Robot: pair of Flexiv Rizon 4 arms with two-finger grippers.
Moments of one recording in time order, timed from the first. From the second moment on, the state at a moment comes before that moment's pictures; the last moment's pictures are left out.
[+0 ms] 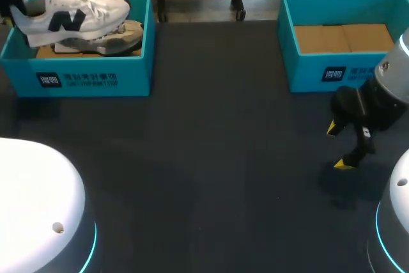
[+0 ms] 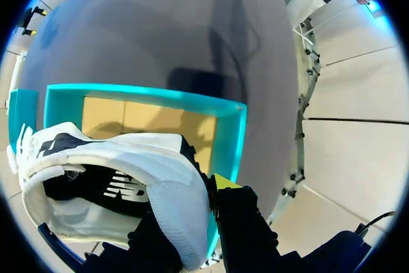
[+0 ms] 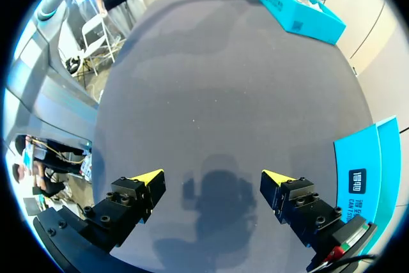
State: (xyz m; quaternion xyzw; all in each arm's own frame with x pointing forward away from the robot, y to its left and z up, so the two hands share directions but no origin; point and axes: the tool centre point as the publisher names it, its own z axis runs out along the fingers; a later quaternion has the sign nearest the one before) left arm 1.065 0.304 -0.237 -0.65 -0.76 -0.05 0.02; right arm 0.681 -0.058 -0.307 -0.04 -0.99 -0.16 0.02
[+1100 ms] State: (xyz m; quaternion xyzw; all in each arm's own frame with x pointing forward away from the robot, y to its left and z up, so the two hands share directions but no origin) left arm 0.833 0.197 -0.169 -0.69 -0.72 -0.04 0.07; right arm 0.681 -0.058 -0.307 -0.04 -0.99 -0.16 0.02
